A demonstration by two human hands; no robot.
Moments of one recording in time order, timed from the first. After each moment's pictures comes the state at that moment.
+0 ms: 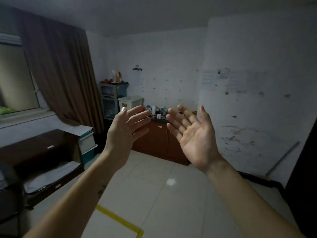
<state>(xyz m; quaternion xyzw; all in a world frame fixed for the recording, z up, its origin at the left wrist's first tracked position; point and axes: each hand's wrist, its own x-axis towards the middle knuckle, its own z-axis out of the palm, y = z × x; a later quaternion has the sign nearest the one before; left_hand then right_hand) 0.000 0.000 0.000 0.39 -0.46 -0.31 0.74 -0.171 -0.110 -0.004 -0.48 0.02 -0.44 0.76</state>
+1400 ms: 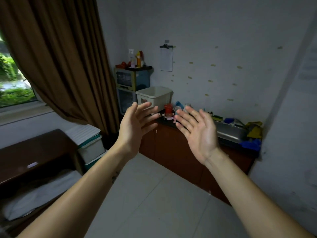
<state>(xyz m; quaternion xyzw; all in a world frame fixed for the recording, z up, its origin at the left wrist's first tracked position) 0.507 -0.684 -0.029 0.46 -0.32 -0.28 0.78 0.379 -0.821 -0.051 -0.47 0.07 -0.39 0.79</state>
